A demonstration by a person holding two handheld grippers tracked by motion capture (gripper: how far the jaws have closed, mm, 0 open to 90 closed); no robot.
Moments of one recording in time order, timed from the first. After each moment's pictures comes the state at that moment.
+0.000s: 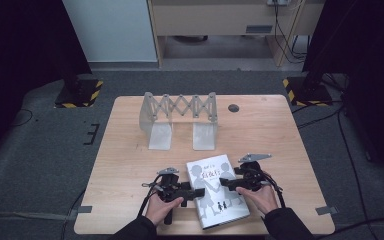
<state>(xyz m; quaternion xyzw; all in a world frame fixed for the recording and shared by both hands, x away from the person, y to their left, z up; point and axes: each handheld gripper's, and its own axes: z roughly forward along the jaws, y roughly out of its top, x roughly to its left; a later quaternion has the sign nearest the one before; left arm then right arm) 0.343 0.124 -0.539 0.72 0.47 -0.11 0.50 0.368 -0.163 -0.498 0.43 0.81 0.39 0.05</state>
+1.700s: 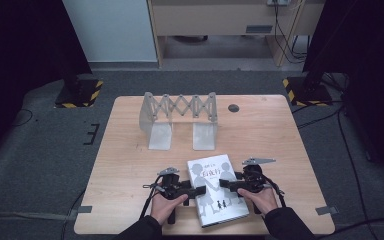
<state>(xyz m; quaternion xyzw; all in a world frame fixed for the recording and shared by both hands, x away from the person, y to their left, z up) 0.342 0.119 -0.541 0.71 0.48 -0.09 0.51 0.366 -0.171 -0.517 0.46 0.77 0.45 -0.02</state>
